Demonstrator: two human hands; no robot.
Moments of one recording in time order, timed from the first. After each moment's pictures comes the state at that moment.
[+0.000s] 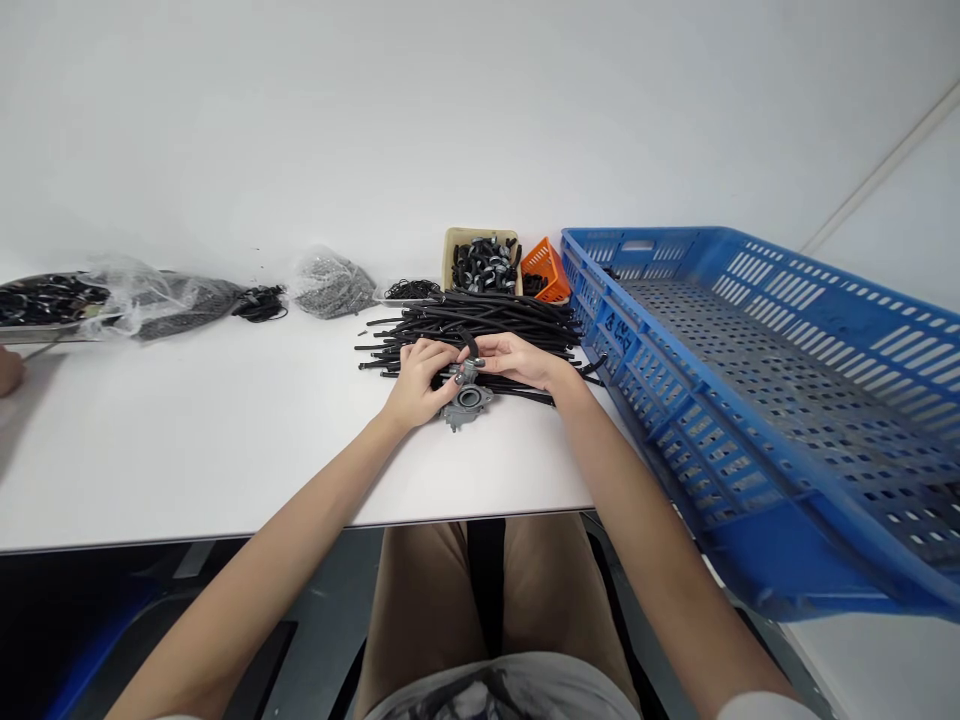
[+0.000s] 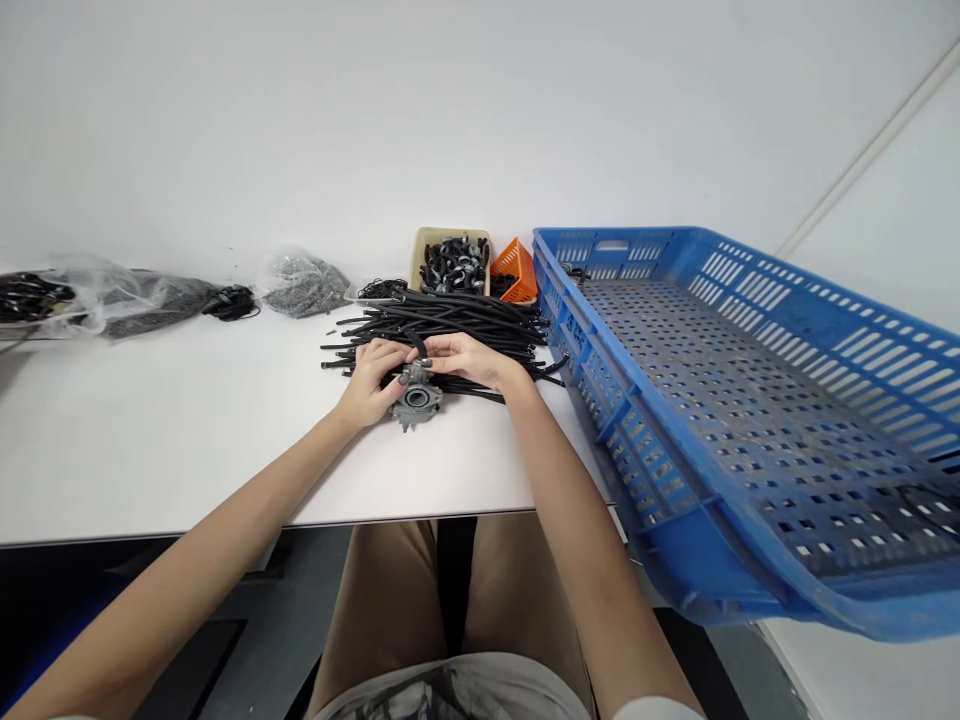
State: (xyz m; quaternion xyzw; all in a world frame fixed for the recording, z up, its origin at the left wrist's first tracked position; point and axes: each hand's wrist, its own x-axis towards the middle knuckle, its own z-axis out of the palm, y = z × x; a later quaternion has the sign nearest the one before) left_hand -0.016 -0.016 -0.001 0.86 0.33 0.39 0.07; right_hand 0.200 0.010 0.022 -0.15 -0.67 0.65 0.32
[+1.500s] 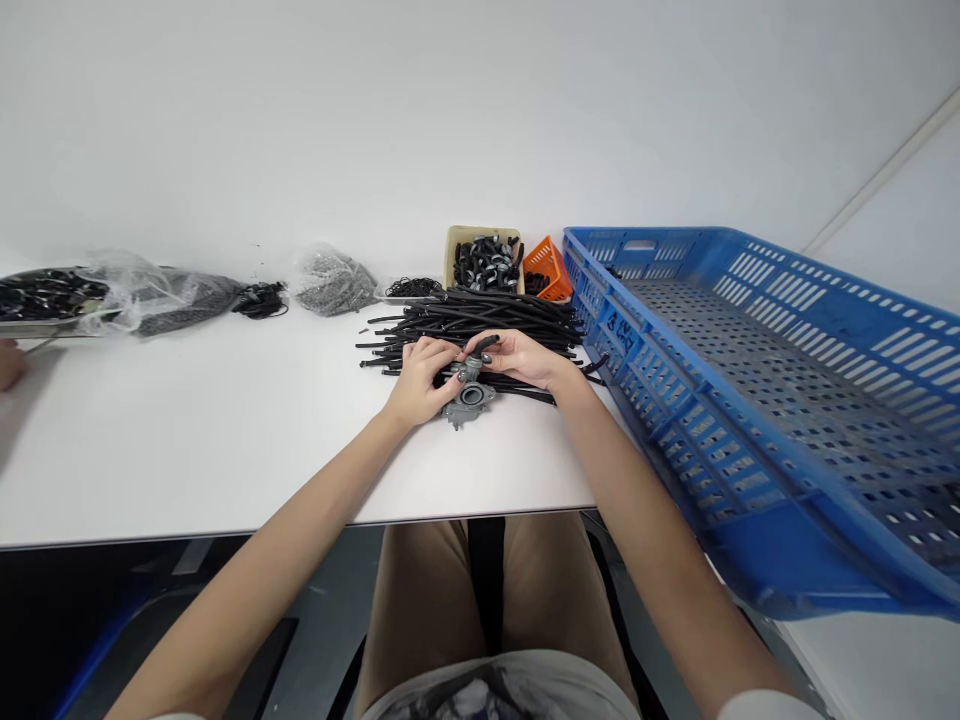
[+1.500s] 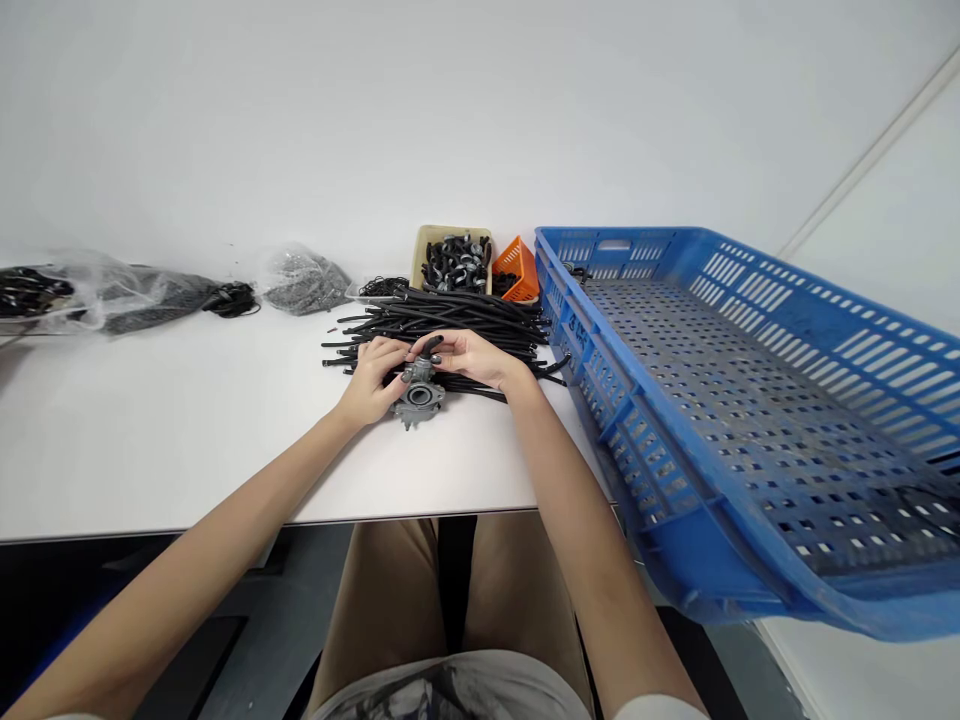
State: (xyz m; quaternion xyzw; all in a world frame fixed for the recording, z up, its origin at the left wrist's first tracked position) left_hand -0.017 -0.015 -0.003 0.86 0.31 0.40 0.06; right_hand 0.200 0.012 0.016 -0.12 -0.66 0.65 0.36
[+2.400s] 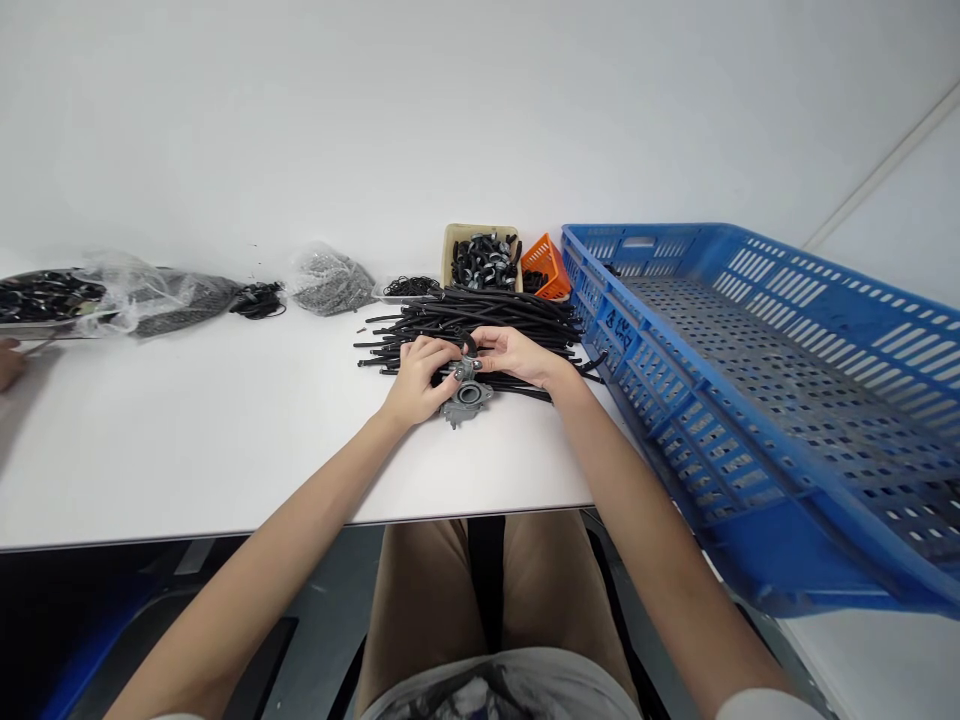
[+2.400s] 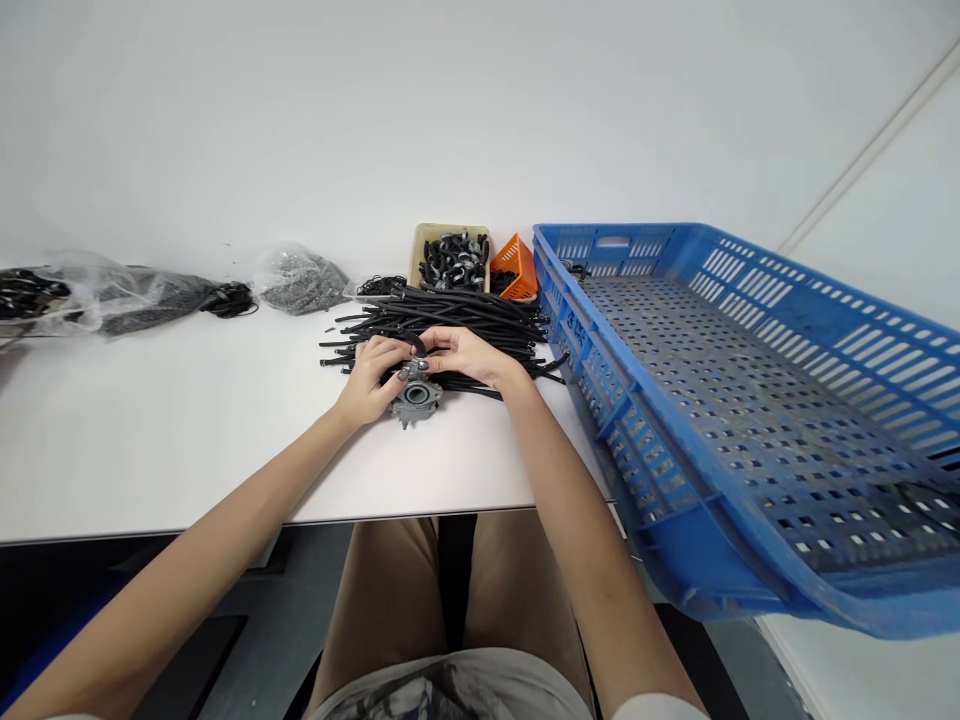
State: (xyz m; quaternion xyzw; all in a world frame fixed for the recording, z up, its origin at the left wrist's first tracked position) left_hand -0.016 -0.016 -0.001 0.86 0.34 0.38 0.07; right_hand 0.196 0.013 0.016 -0.18 -0.67 0.61 0.39
